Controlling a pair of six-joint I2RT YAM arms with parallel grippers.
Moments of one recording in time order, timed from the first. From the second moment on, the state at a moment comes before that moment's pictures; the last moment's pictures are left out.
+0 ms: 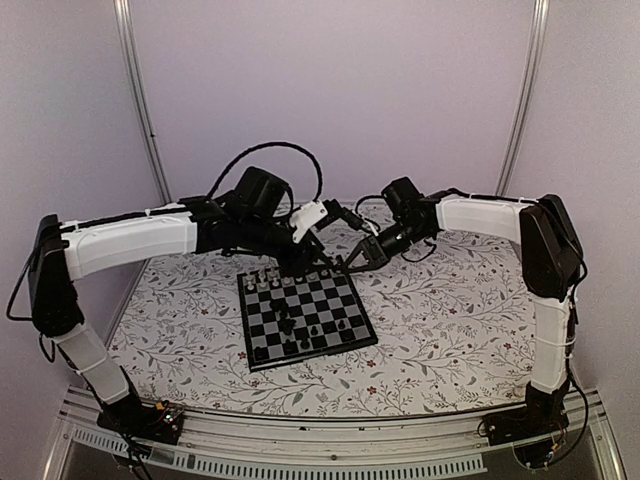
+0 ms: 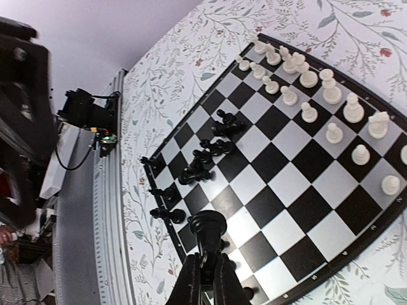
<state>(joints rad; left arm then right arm) -0.82 1.70 1.36 -0.37 0.26 0.28 0.58 2.08 1.62 -0.57 -0.97 -0.12</state>
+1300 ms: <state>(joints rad) -0.63 1.23 1.01 -0.09 -0.28 0.19 0.94 2.23 1.99 -1.03 -0.03 -0.66</state>
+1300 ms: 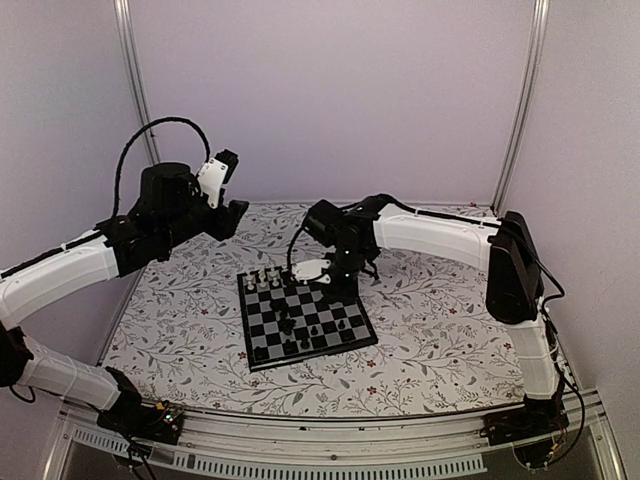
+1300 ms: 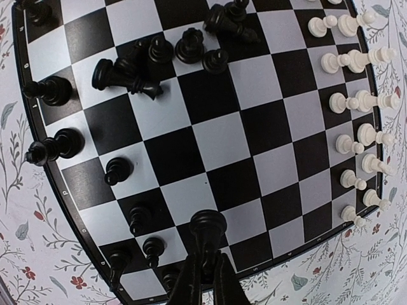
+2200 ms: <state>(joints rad) -0.63 1.24 1.01 -0.09 -0.27 0.19 0.94 2.20 1.94 -1.02 0.06 -0.70</state>
